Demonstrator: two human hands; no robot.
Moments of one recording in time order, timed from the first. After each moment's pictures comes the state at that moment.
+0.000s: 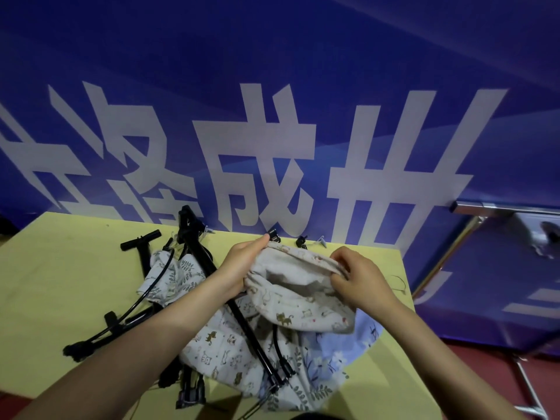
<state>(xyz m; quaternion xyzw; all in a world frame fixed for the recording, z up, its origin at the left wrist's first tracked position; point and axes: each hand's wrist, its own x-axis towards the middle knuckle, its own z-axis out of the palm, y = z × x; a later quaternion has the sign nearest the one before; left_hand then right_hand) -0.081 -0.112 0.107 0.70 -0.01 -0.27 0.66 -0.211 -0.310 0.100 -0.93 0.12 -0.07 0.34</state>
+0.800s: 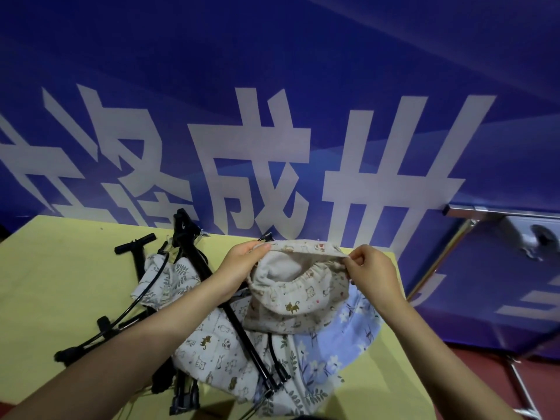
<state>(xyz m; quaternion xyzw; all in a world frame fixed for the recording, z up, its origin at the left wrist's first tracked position) -0.076 -0.112 0.096 0.75 -0.14 -0.23 0.61 -0.204 -0.331 0.099 -0.88 0.30 -0.12 0.34</state>
